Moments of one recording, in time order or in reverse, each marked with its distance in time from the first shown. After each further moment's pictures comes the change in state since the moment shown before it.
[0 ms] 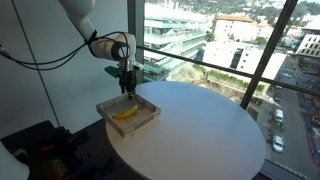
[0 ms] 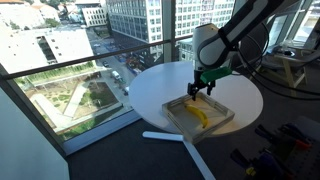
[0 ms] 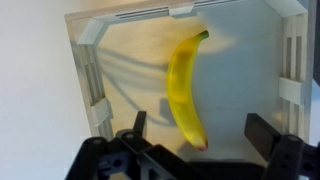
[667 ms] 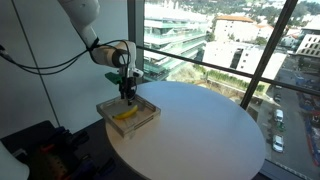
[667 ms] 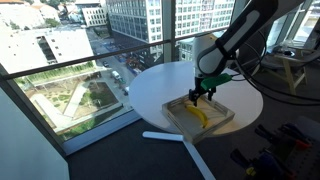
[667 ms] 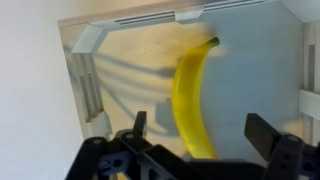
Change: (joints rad) arm 0.003 0.065 -0.009 0.000 0.000 0.033 0.000
